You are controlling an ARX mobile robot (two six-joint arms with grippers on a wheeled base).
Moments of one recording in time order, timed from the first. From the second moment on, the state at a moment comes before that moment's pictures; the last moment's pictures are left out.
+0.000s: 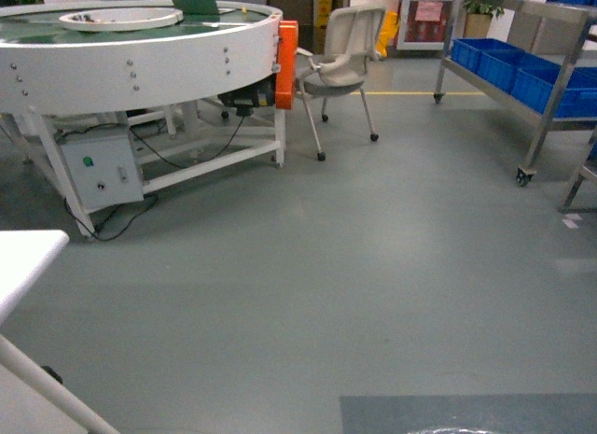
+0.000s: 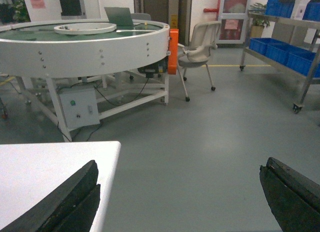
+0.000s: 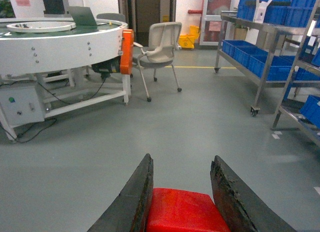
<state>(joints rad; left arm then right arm) 0.00 0.01 0.02 0.00 0.00 0.00 0.00 0.00 0.01 0.00 0.00 0.01</state>
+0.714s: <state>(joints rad) 0.00 0.01 0.02 0.00 0.00 0.00 0.00 0.00 0.01 0.00 0.00 0.01</state>
